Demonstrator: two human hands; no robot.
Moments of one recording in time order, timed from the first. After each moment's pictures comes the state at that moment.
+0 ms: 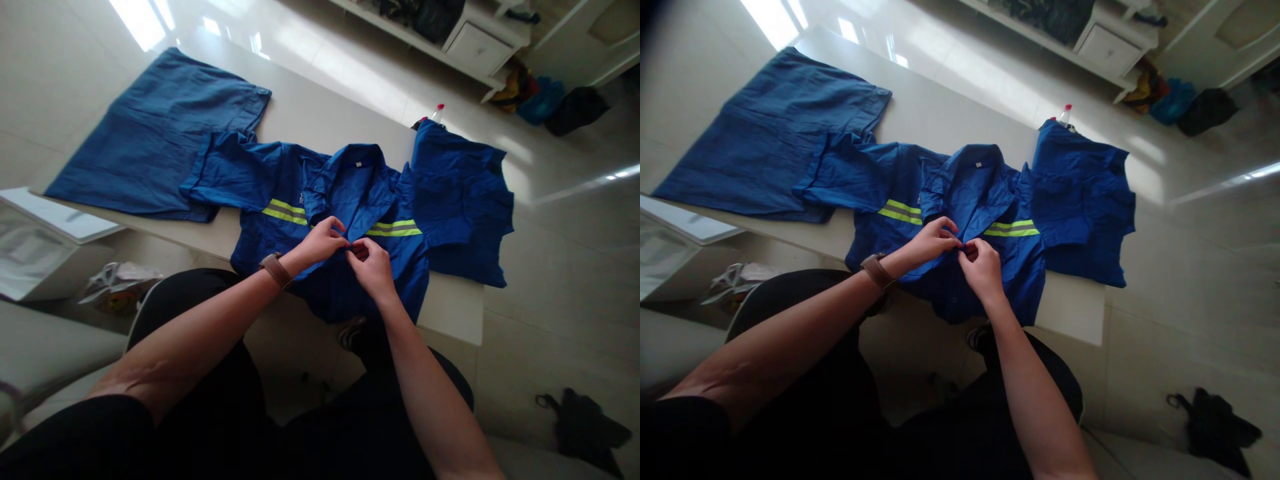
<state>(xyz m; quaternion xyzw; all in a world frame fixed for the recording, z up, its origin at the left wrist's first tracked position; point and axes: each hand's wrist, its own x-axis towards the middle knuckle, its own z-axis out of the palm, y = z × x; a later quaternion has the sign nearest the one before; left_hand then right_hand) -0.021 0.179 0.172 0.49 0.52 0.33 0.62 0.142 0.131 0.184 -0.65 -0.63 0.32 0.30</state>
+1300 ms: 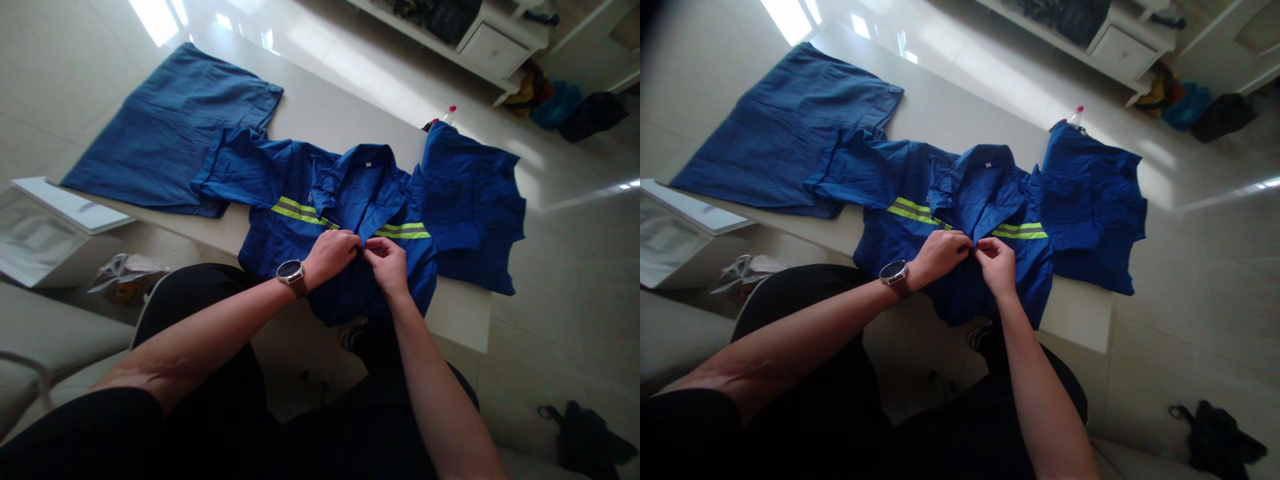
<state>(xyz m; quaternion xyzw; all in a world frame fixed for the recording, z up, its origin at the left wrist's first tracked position) -0.019 0.157 0.184 0.80 0.48 0.23 0.26 0.150 0.141 0.178 -0.63 -0.49 0.44 0.40</state>
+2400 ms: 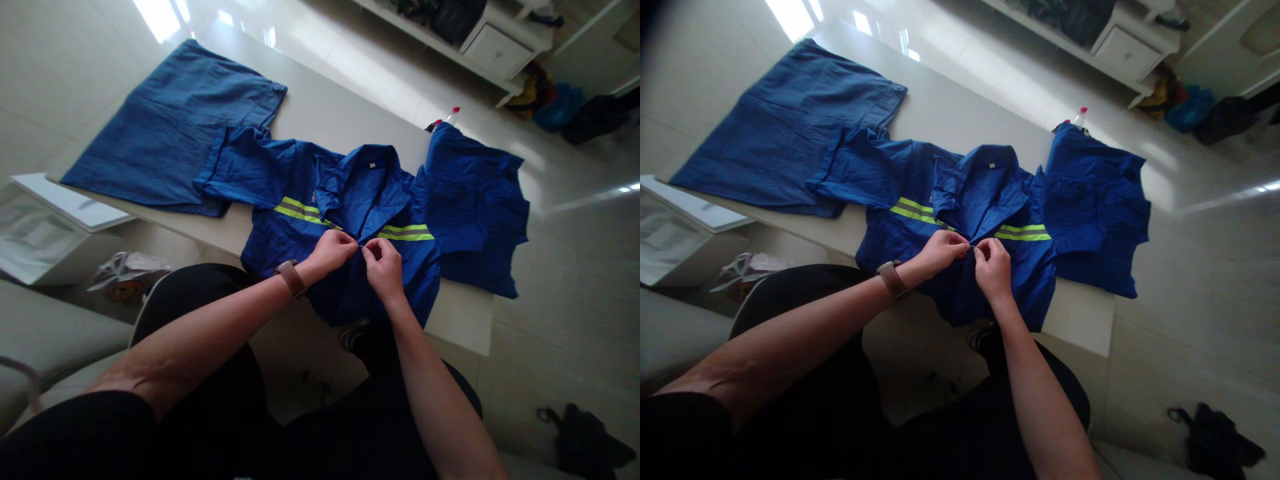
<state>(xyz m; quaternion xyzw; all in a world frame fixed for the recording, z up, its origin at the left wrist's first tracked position) -0.013 0.160 0.174 0.44 0.55 0.34 0.63 0.138 0.134 0.183 -0.62 -0.65 0.28 0.34</state>
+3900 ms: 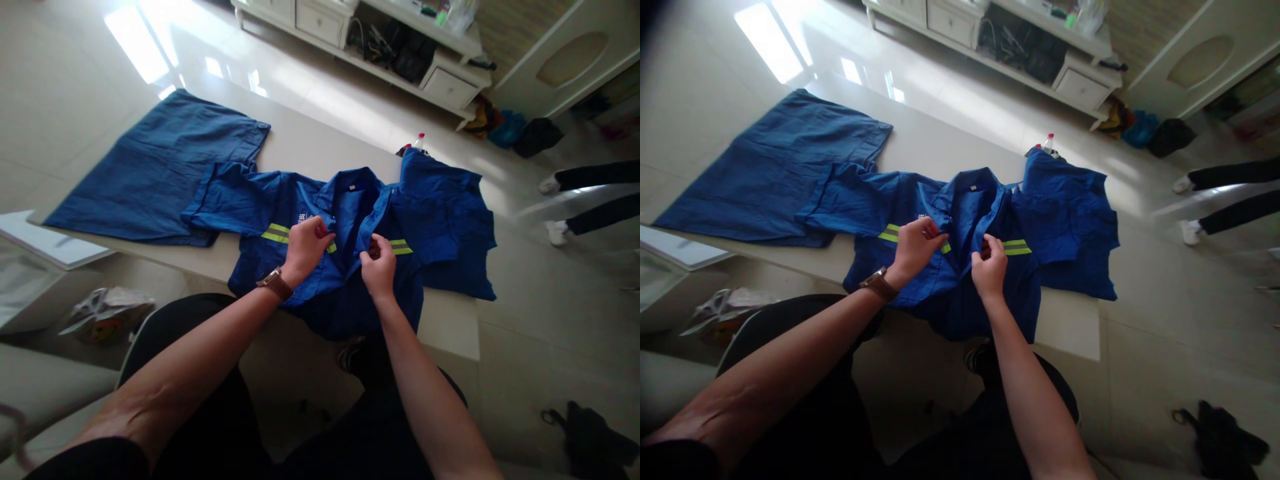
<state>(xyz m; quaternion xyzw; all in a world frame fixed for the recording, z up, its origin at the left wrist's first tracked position) -0.041 0.199 0.194 0.55 0.60 0.44 0.37 0.143 0.170 0.182 -0.65 -0.57 0.20 0.46</state>
